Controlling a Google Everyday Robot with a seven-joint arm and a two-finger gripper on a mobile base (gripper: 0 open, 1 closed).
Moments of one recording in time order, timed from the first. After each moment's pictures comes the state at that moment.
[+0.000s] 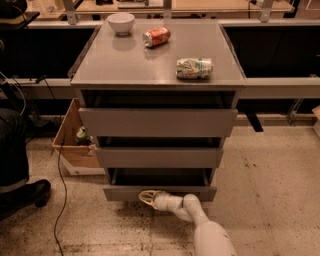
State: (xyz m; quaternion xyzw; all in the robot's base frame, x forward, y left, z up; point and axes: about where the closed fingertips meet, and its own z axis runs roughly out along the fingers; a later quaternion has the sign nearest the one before) arm 0.684 0.078 0.183 -0.52 0.53 0.30 0.60
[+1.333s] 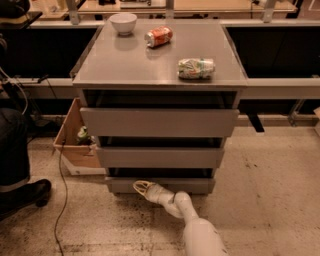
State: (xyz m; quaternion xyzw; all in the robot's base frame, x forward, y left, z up) arm 0.739 0.108 0.201 -0.47 0.54 0.24 0.65
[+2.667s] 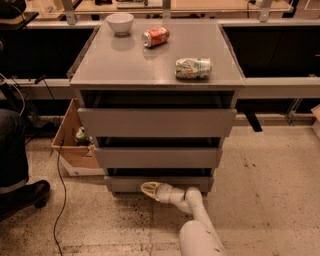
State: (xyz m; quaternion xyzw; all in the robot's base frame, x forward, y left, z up) arm 0.717 0.072 0.214 -0.47 0.53 0.35 0.61
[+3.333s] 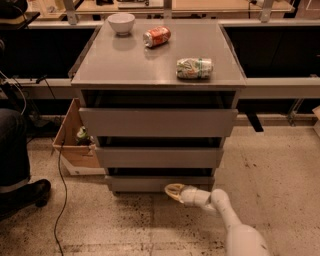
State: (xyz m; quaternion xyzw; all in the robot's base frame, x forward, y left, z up) arm 0.696 -0.051 0.225 -0.46 0.60 0.31 0.57
